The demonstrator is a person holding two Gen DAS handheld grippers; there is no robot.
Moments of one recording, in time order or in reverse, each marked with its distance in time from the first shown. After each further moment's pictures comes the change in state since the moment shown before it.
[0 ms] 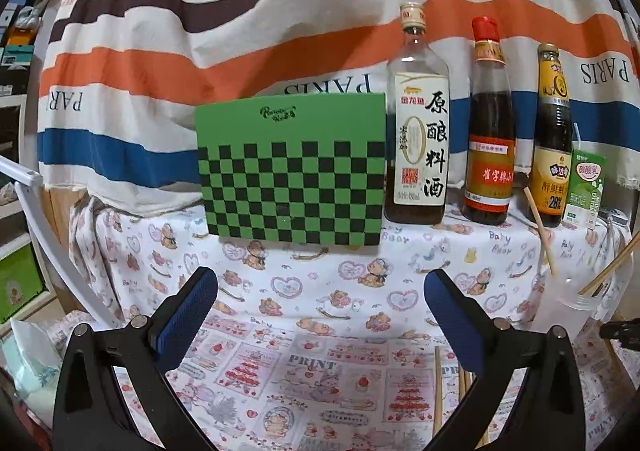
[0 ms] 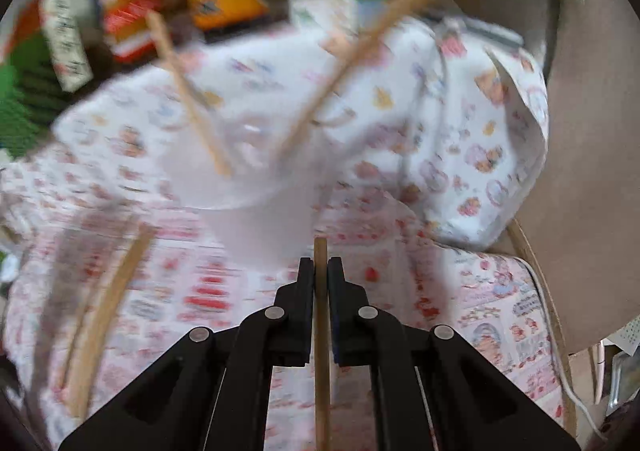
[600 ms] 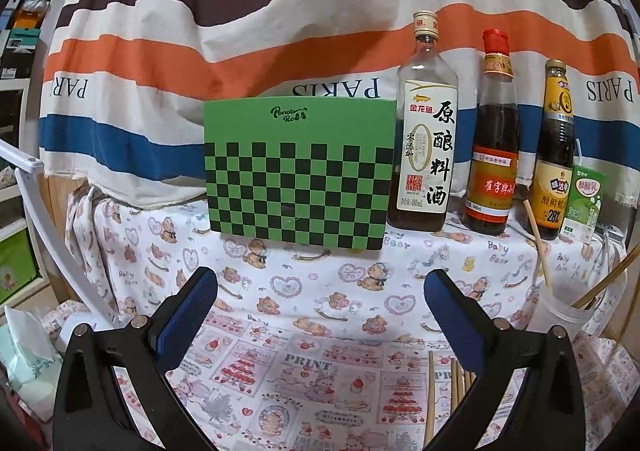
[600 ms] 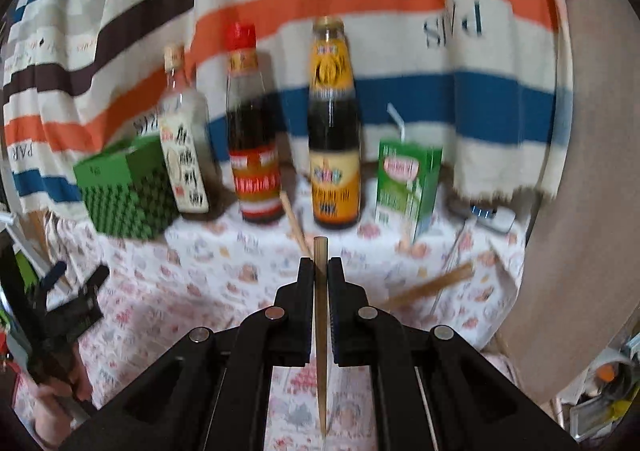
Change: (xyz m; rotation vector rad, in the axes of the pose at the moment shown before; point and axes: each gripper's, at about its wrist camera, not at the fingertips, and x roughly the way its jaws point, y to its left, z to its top) left arm 0.000 0.006 0.002 -0.051 0.010 -0.017; right arm -0.137 0.064 0.052 -0.084 -0.376 0.047
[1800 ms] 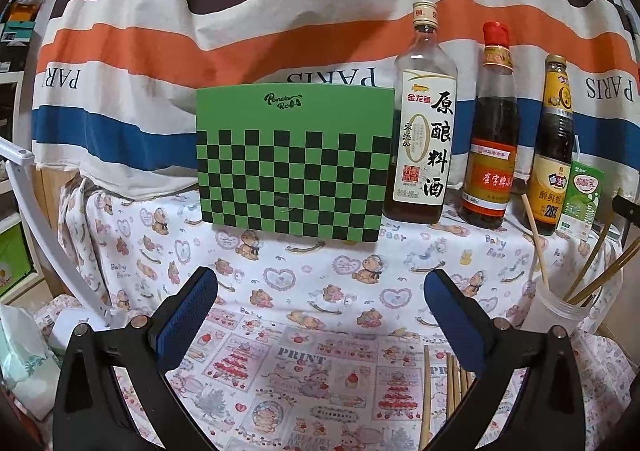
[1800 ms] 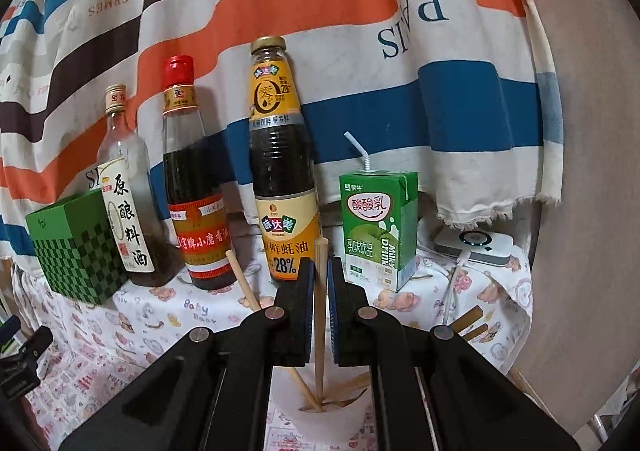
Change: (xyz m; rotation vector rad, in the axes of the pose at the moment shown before) left arm 0.007 0.000 -0.002 -0.014 0.032 -0.027; right arm 0.059 -0.027 -0.010 0.091 -0.214 -0.074
